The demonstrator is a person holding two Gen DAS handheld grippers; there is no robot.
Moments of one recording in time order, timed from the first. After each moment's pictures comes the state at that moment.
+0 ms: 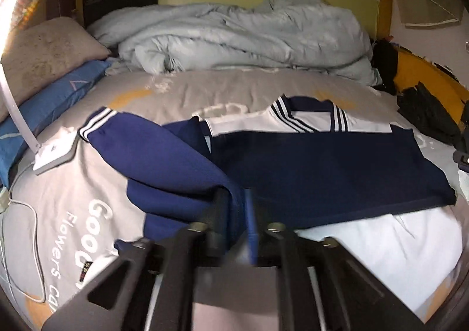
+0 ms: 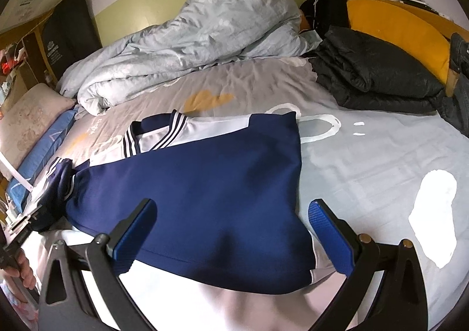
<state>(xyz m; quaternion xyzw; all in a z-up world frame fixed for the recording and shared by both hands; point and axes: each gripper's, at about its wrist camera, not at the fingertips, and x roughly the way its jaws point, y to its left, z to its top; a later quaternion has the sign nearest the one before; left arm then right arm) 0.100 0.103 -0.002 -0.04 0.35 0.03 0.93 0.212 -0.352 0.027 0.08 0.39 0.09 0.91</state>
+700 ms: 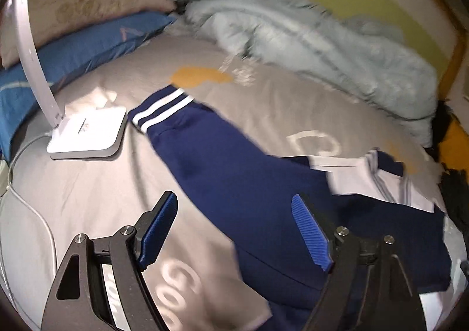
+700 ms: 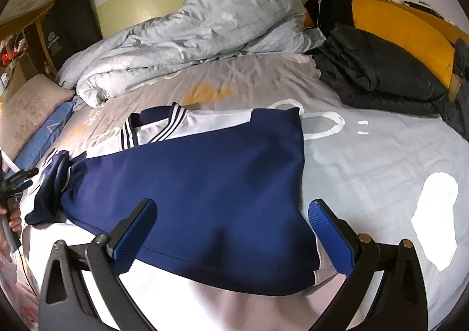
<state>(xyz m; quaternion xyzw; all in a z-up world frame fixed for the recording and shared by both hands) 0.182 0.262 -0.017 -0.19 0.40 0.12 0.89 0.216 -0.345 0.020 0.06 0.40 0.09 0.91</state>
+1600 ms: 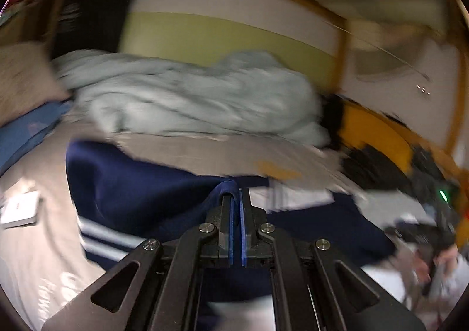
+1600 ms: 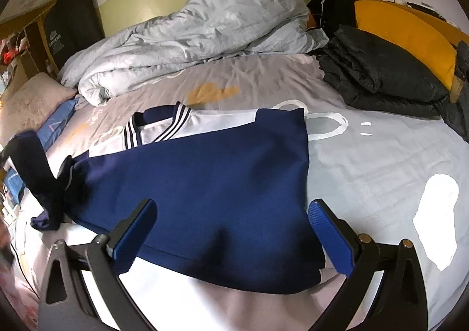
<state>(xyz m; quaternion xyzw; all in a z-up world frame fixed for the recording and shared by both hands) 0.112 0.069 0.080 -0.08 0.23 -0.12 0.96 0.214 -0.341 0.025 0.06 0.40 0.09 0.91</state>
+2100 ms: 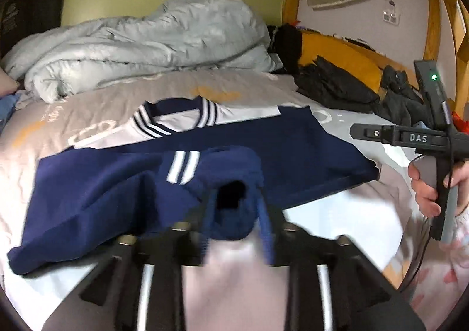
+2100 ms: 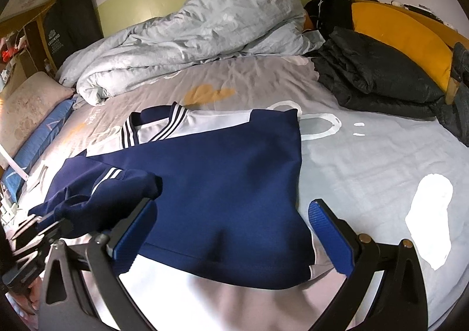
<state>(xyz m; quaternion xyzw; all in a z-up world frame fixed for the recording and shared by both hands) 0.094 -0.040 0.010 -0.02 0.32 -0.18 0.93 0.206 -0.346 0.027 0.05 0.39 0.08 0.91</state>
